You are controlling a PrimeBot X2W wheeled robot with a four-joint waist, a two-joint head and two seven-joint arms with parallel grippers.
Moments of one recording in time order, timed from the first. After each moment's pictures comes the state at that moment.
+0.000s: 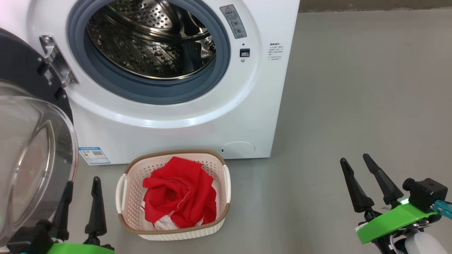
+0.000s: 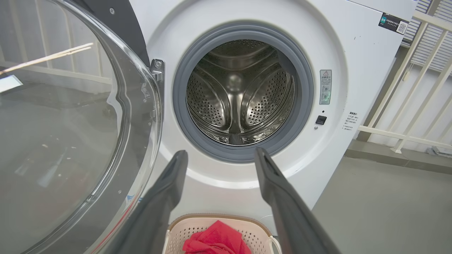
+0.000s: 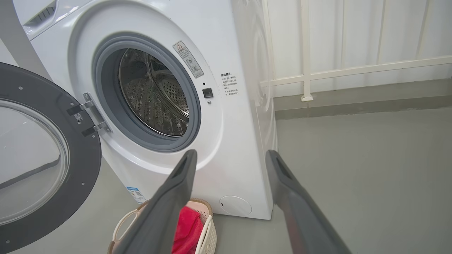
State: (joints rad) left arm -0.02 0.18 -0.10 0.09 -0.48 -0.02 -0.25; right arm -0.14 -0.29 0.18 0.22 0.55 0.13 -0.26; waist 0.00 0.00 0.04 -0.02
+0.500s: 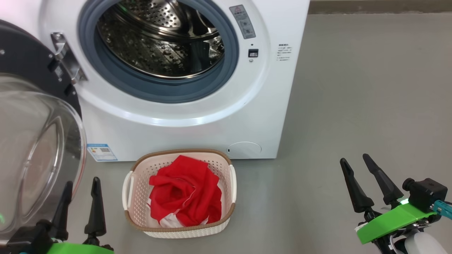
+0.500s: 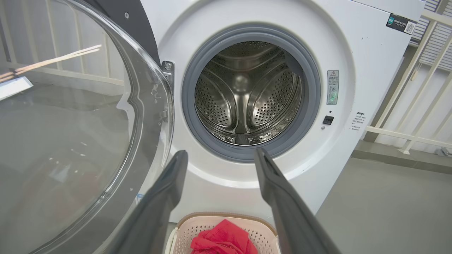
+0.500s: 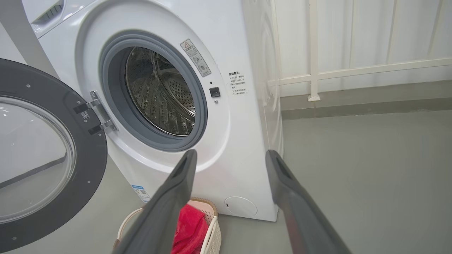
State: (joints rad) left arm -0.02 0.19 -0.11 0.09 -0.48 -0.02 -0.25; right arm -0.14 -0.30 0.18 0.22 0.55 0.13 -0.26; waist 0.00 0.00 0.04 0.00
